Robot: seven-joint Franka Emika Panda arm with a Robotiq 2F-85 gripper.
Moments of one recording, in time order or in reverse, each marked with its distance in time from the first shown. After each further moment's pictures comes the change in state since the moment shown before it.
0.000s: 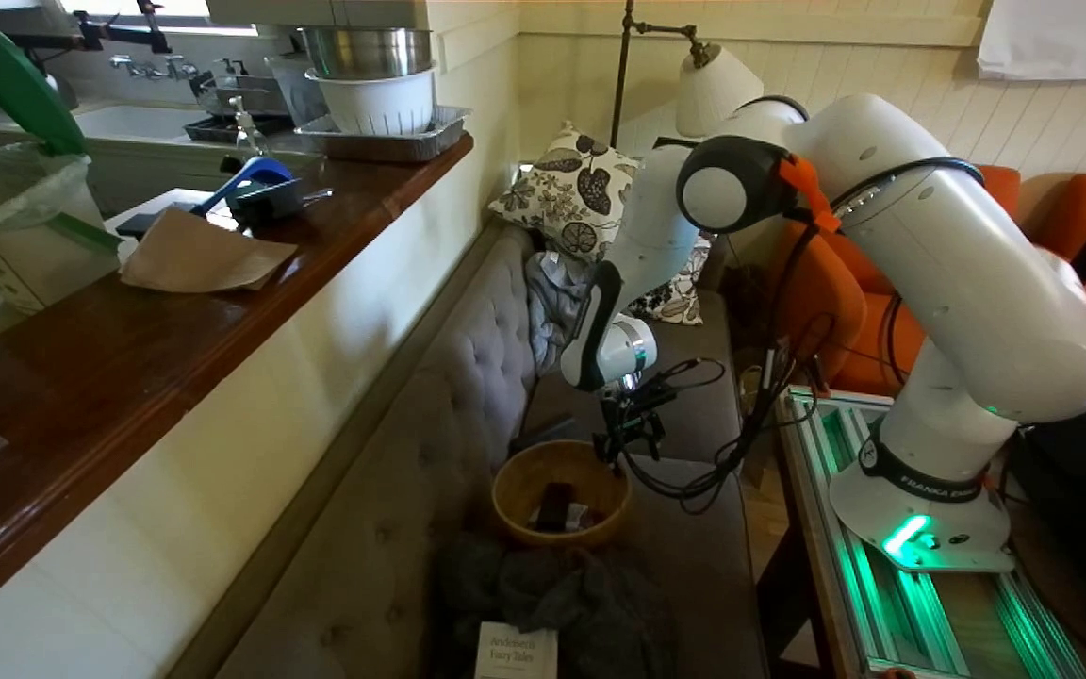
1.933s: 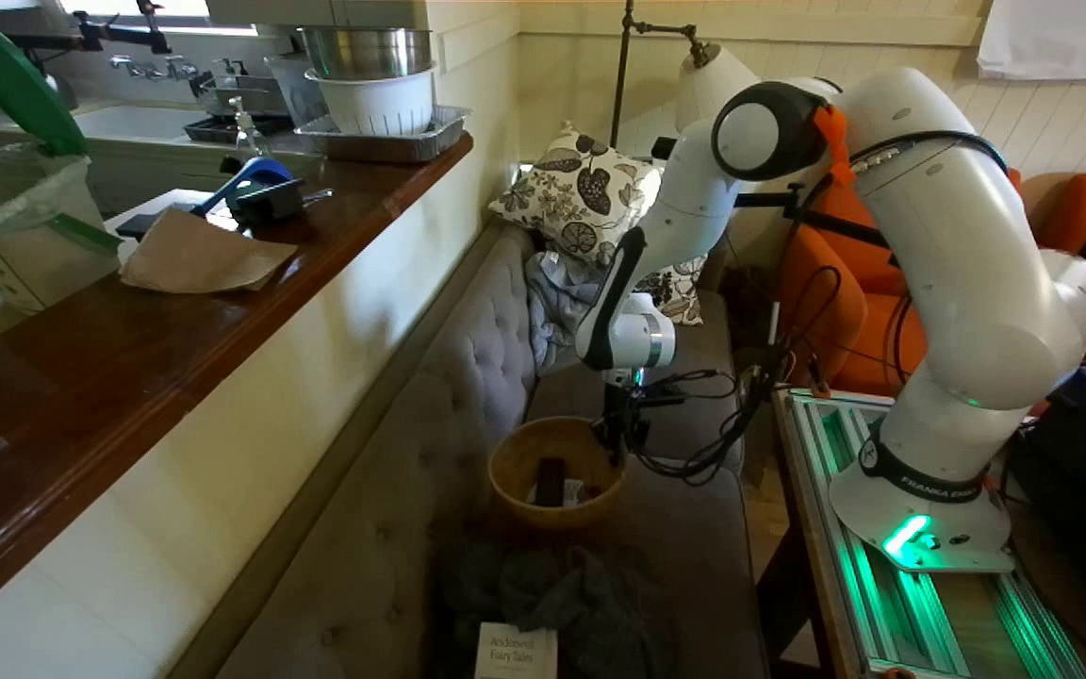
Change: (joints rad) arm -0.326 -0.093 0.267 -0.136 0.133 0.296 -0.229
